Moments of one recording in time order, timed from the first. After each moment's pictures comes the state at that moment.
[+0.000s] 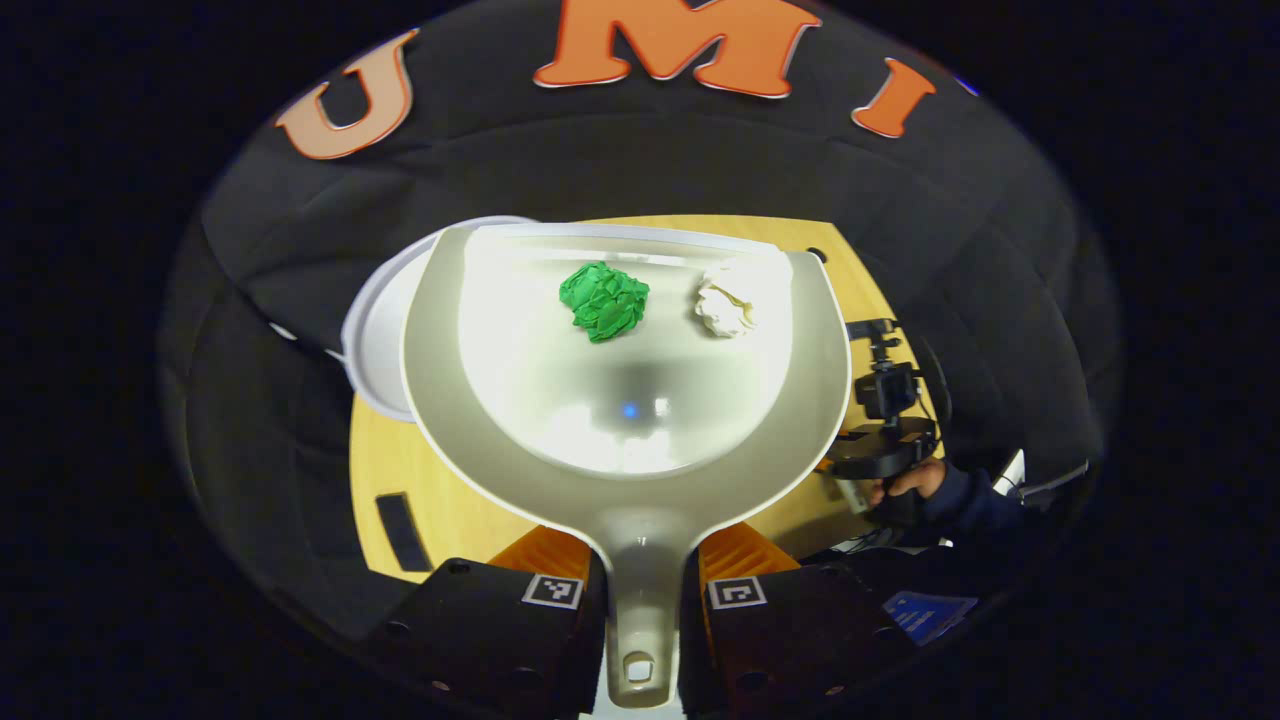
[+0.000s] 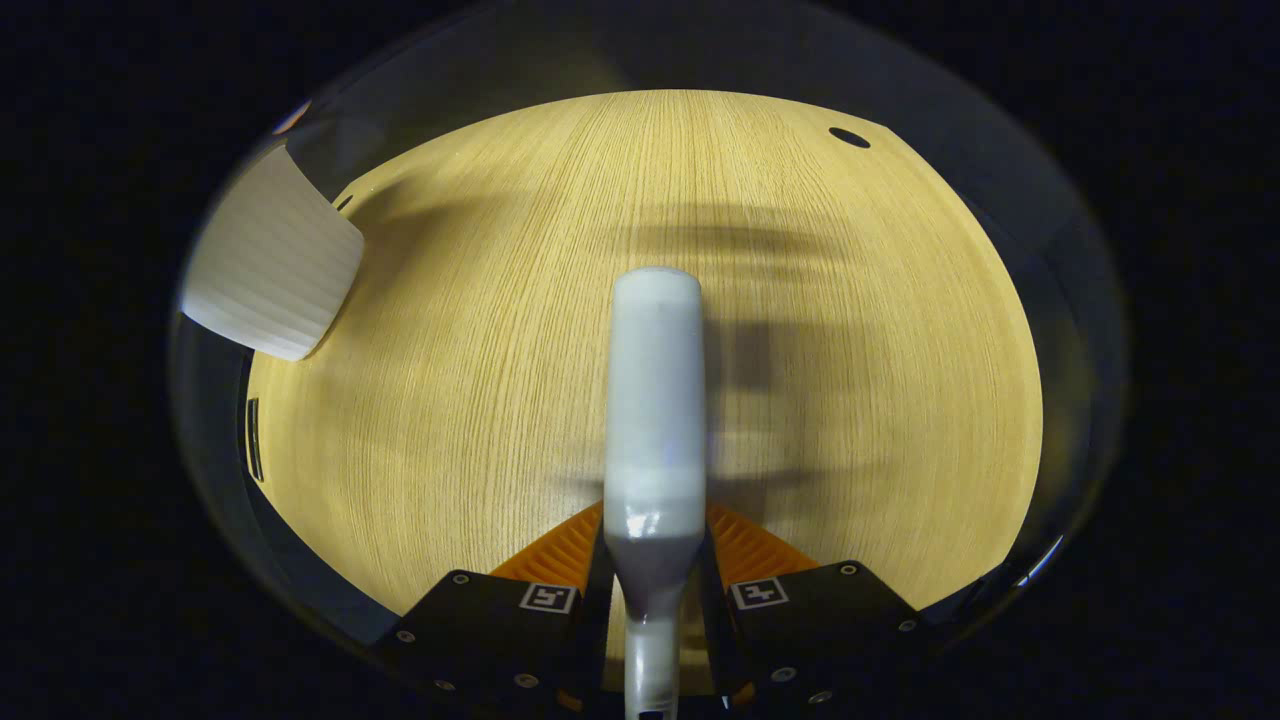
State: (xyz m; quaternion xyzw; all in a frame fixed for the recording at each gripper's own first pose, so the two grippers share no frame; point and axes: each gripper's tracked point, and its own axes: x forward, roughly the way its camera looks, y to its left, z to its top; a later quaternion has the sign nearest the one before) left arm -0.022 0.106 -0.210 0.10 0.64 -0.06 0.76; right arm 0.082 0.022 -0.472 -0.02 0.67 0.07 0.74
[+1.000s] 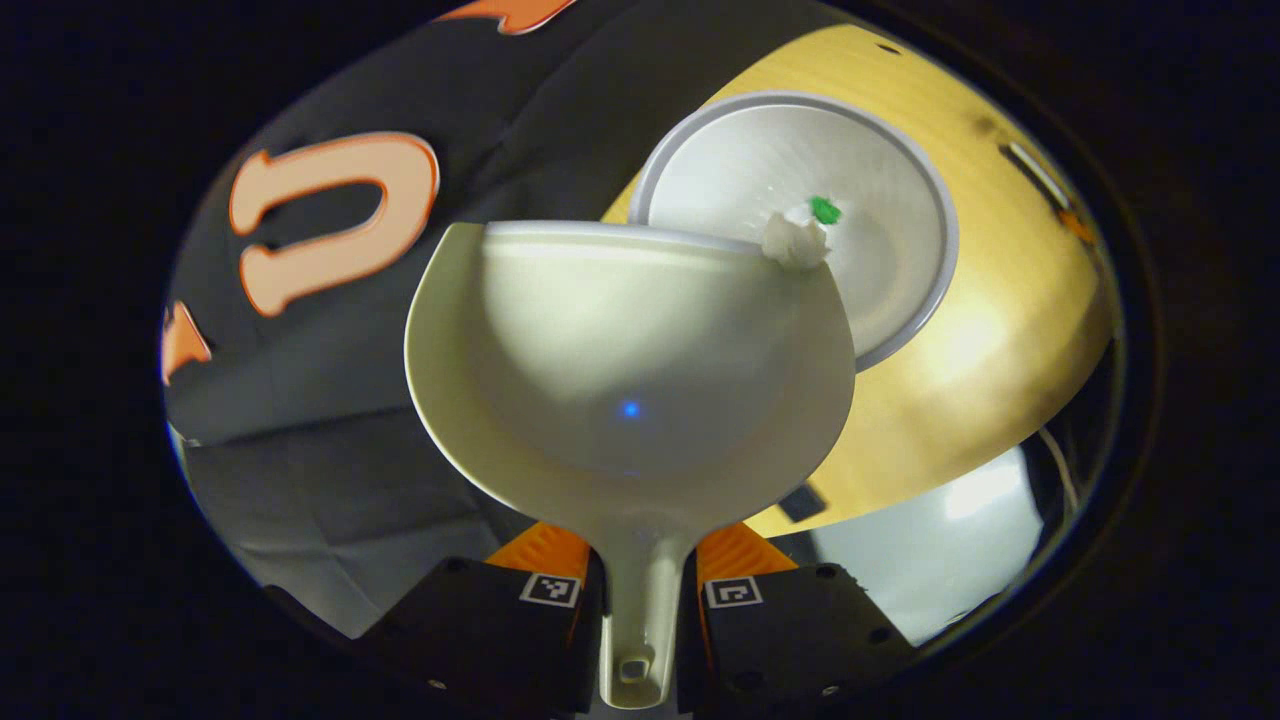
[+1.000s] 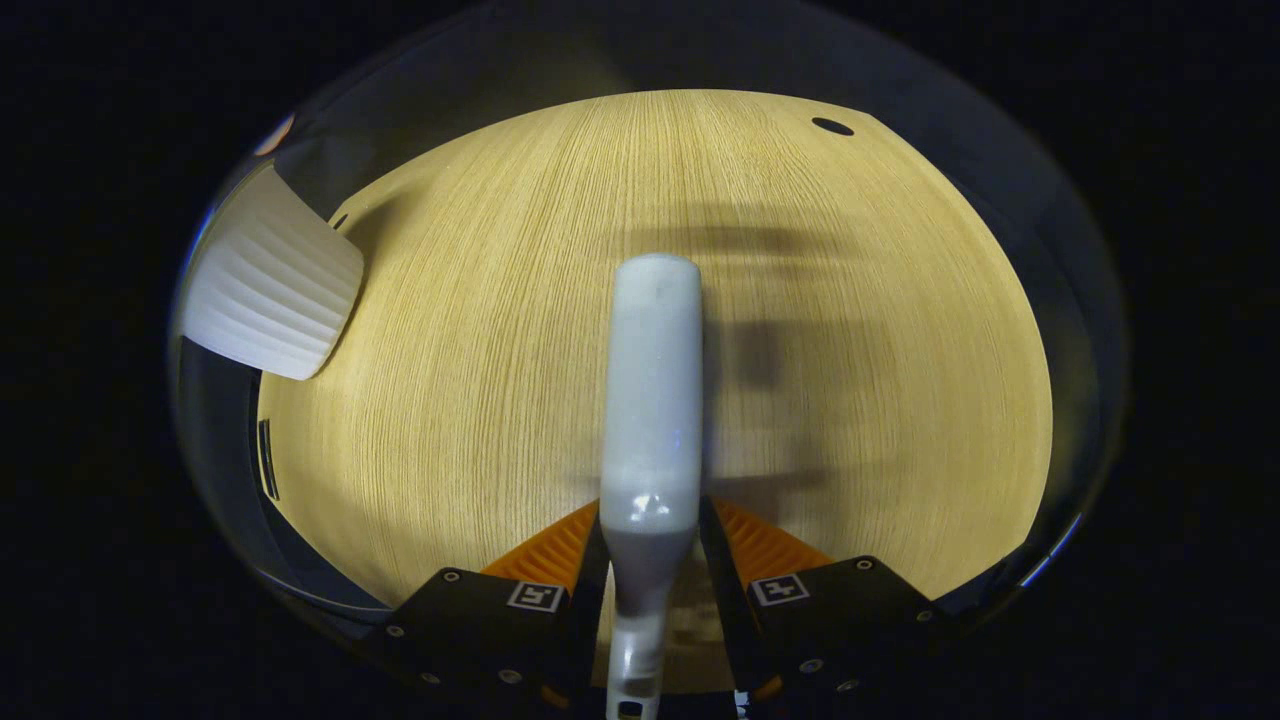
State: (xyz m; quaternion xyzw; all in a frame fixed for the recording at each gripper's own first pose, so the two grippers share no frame) left arm 0.054 0.364 -0.109 0.62 0.59 0.03 0.51; right arm 0.080 0.021 -0.471 0.01 0.67 0.07 0.74
